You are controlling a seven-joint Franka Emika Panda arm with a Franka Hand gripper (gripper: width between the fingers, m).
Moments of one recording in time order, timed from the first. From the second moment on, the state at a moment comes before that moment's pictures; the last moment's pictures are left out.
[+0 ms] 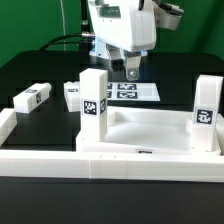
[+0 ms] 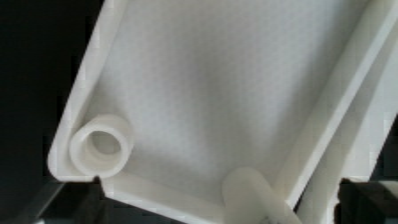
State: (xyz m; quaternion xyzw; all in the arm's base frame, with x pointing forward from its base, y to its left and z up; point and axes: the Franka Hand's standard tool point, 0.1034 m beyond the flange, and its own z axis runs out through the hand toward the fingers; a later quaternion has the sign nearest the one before) arm 0.556 -0.022 0.112 -0.78 0.62 0.00 0.08
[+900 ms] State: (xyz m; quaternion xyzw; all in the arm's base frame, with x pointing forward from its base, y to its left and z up) arm 0.529 0.000 0.081 -0.65 0.76 0.04 0.06
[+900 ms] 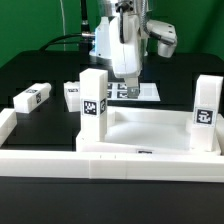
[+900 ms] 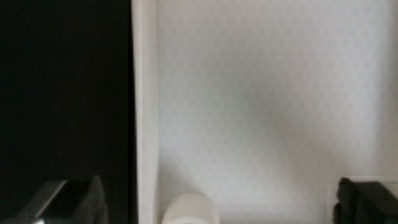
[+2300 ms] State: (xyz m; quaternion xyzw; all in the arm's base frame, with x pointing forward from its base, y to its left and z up) arm 0.505 0.015 0.018 -0.67 0.74 0.06 0.01
